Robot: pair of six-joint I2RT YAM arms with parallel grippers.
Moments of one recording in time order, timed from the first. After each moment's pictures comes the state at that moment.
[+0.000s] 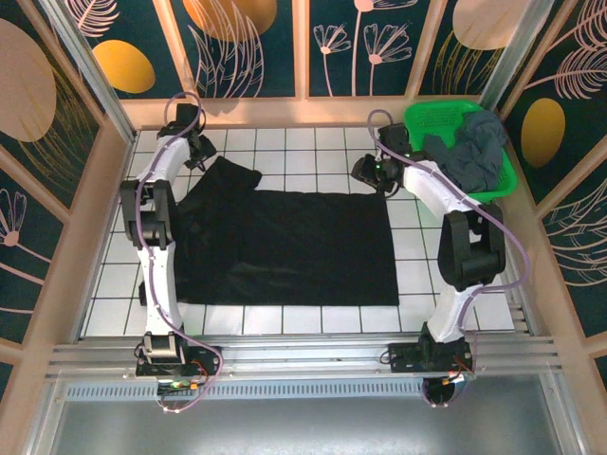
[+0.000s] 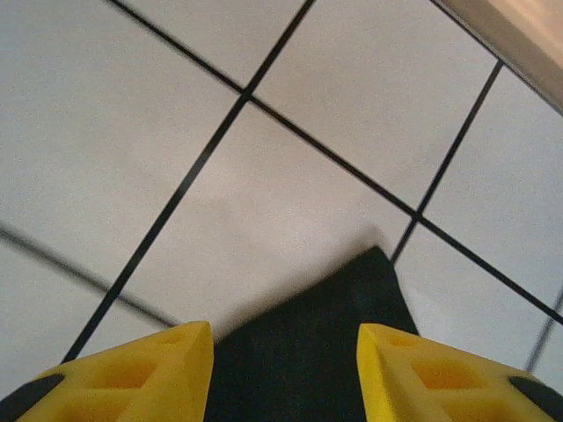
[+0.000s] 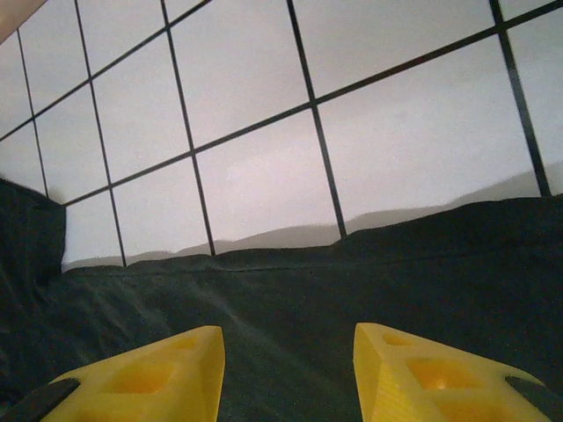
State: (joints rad) left arm -0.01 2.42 2.13 -0.72 -0.07 -0.63; right arm 0.26 1.84 1.46 -0.56 -0.21 0.61
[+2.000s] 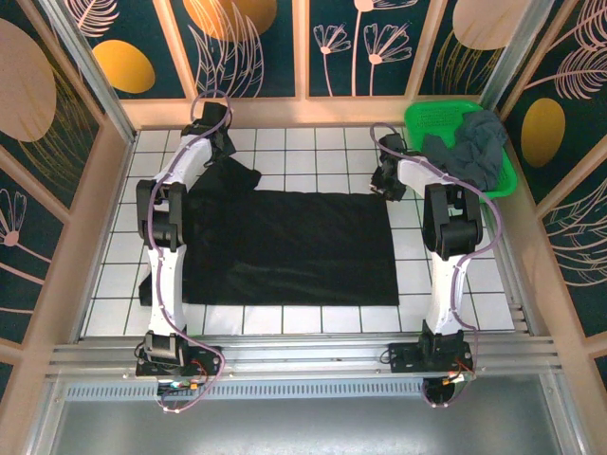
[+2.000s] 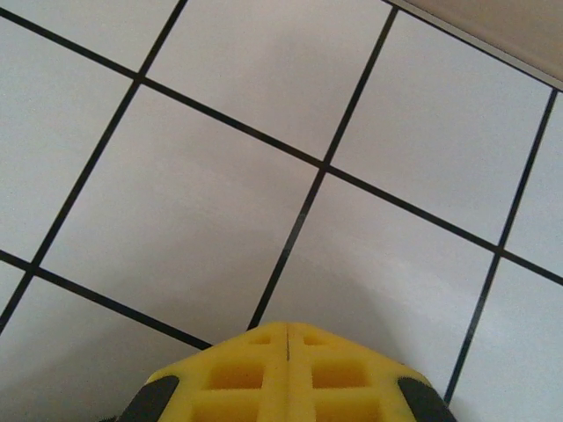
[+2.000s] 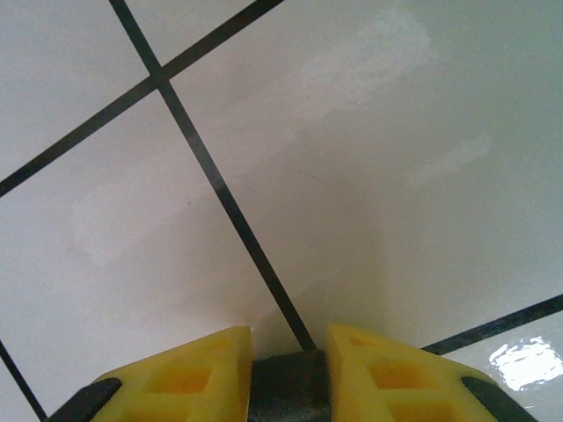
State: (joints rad) left arm -0.14 2.38 2.11 -0.73 -0.20 -0.58; right arm 0.18 2.15 1.59 -0.64 0.05 0.65
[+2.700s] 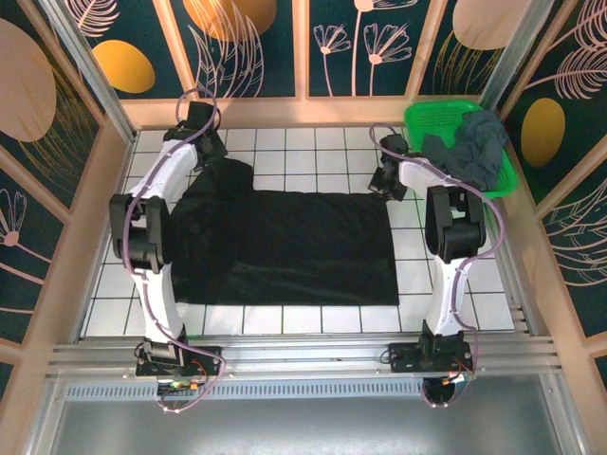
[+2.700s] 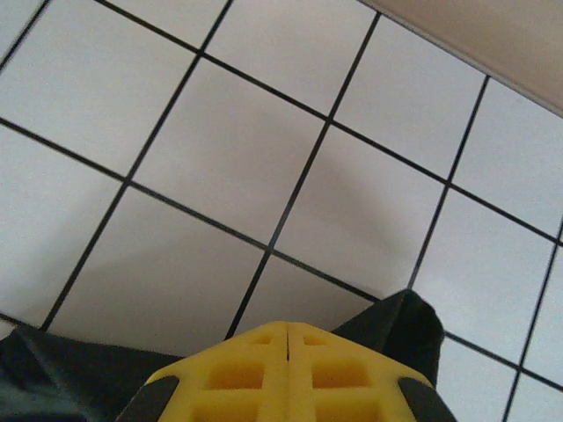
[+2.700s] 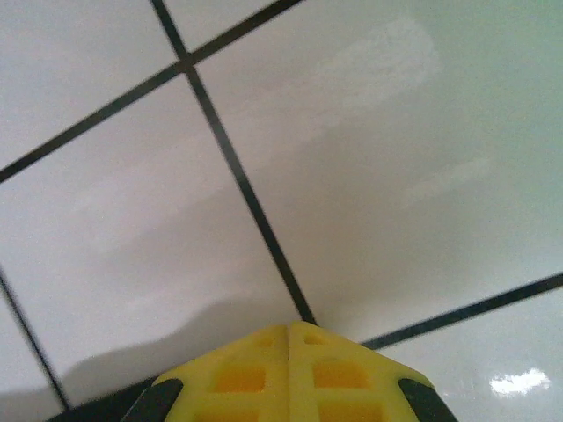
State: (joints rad) left arm -0.14 2.02 1.78 -0.71 -0.16 -0.62; right arm 0.19 2.09 1.54 -0.61 0.04 0.59
